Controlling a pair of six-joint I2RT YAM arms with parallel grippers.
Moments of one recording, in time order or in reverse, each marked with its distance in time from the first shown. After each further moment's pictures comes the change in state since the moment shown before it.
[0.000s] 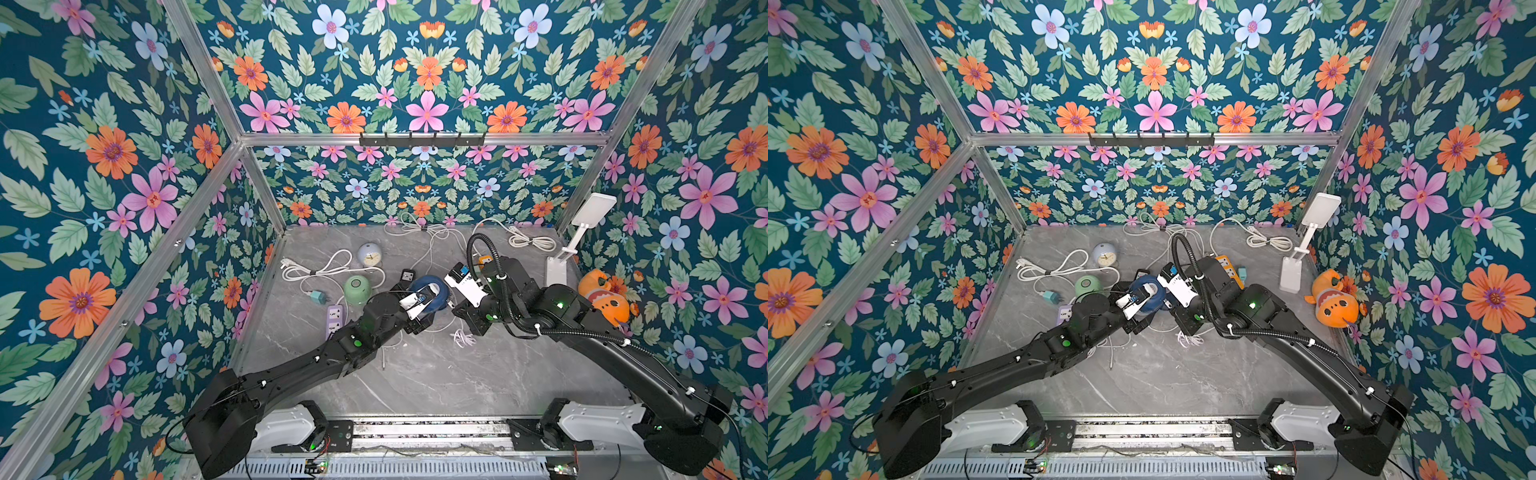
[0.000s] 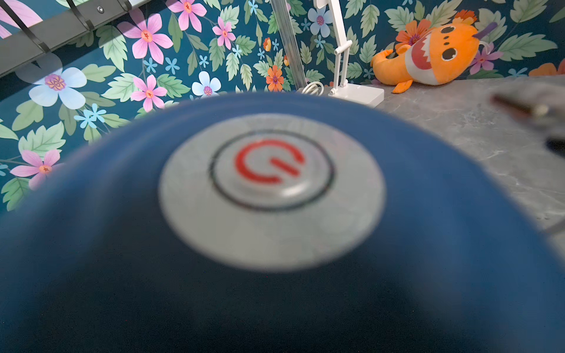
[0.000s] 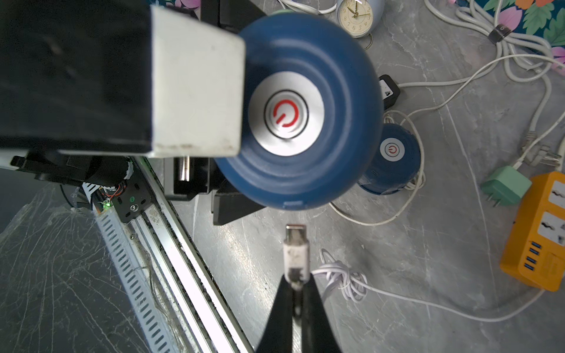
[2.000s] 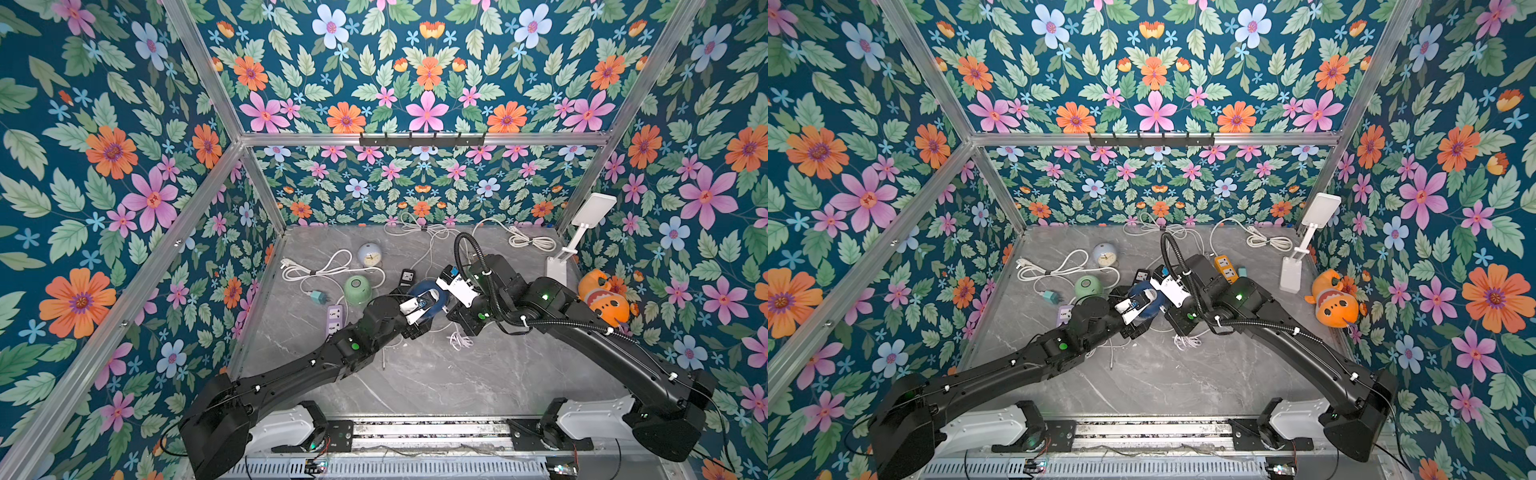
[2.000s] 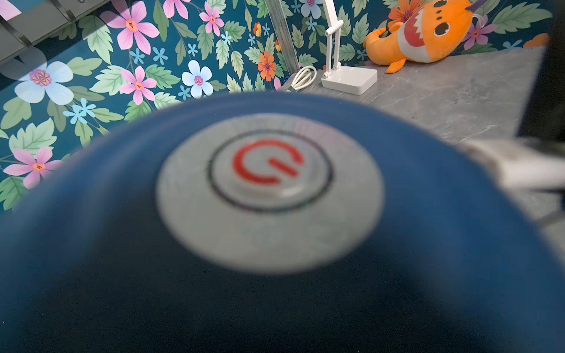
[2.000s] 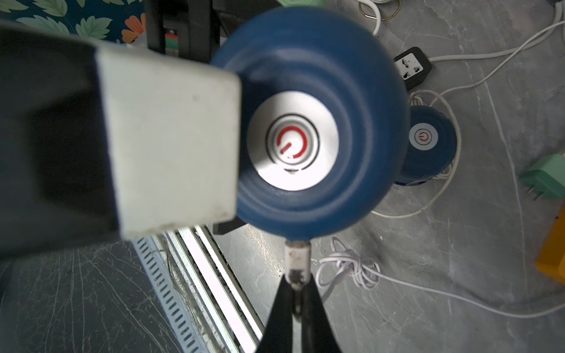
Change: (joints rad) left arm -0.042 -0.033 -0.013 -0.078 -0.018 0.027; right arm 0.015 0.082 0.060 -0.063 -0.050 0.019
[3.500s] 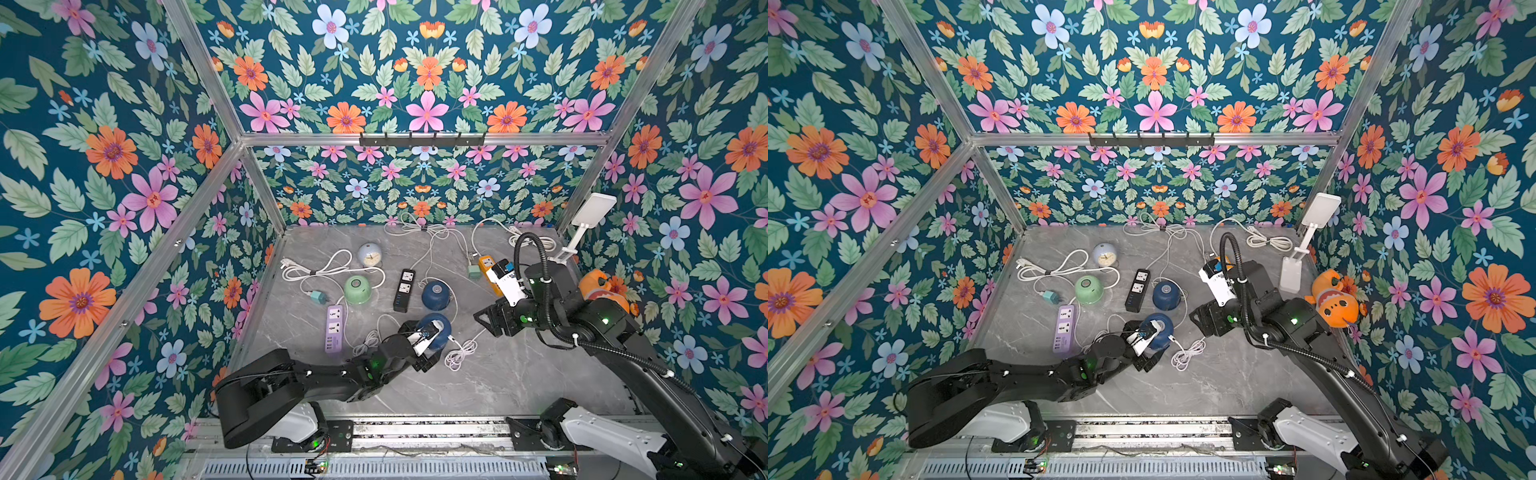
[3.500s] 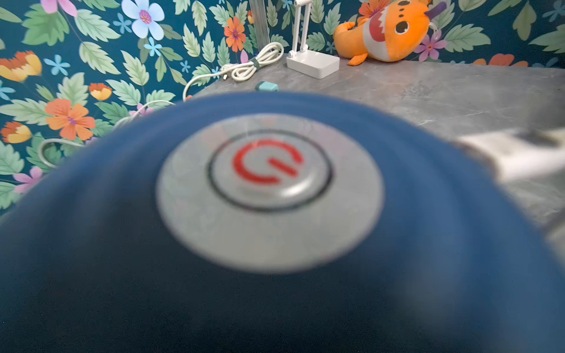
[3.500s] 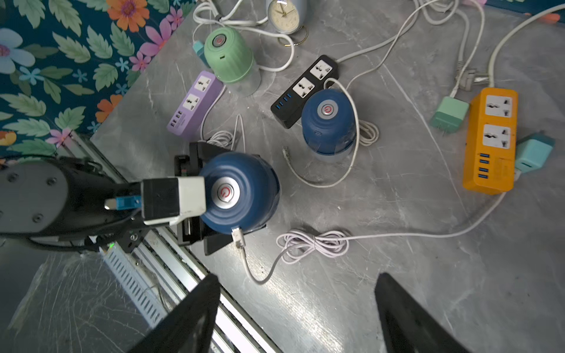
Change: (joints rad) left arm -0.170 0.272 -0.289 0.538 -0.109 -0.305; right arm -0.232 -0.299 -0.151 -0.014 0.008 0.107
